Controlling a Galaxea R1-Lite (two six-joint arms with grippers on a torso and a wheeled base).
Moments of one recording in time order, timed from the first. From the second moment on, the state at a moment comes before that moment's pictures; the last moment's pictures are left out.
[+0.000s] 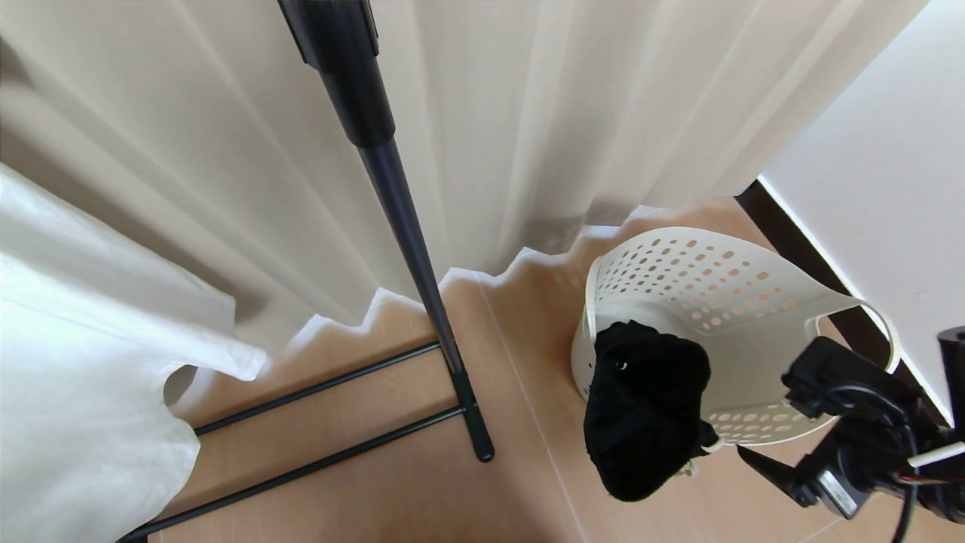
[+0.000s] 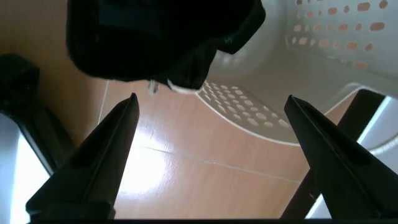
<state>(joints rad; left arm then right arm) 0.01 0.00 0.00 -0.06 0.09 -0.05 0.36 1.32 -0.48 -0.18 -0.20 -0.45</state>
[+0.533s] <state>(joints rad) 0.01 0.00 0.00 -0.06 0.09 -0.05 0.29 1.75 -0.74 -0.32 -0.24 -0.48</state>
